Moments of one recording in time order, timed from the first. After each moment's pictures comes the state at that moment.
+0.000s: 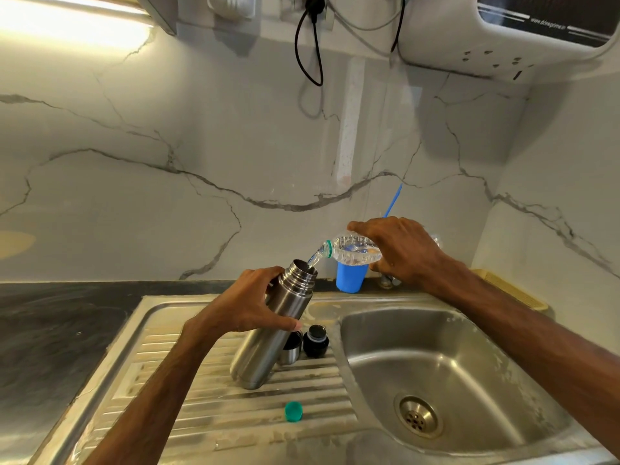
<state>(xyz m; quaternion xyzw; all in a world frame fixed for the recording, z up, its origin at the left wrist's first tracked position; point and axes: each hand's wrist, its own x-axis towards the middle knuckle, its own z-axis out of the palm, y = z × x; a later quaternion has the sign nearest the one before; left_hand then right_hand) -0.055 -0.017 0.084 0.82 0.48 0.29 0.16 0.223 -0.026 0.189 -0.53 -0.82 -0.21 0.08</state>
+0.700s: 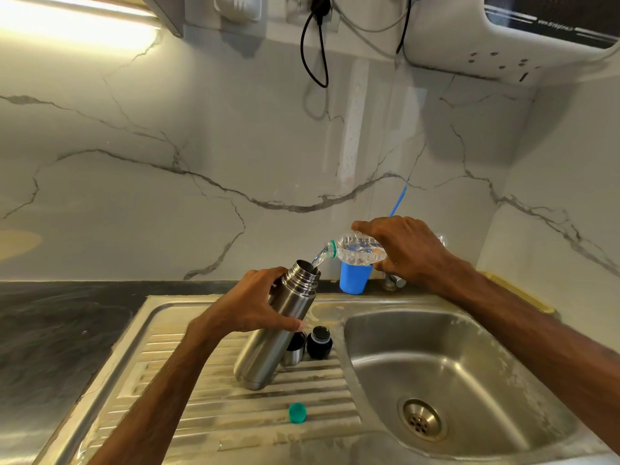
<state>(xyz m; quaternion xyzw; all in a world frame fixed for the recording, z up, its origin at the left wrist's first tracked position) -0.057 -0.015 0.085 0.82 0.48 0.28 0.16 0.221 -0.025 0.194 -0.54 -0.81 -0.21 0.06</state>
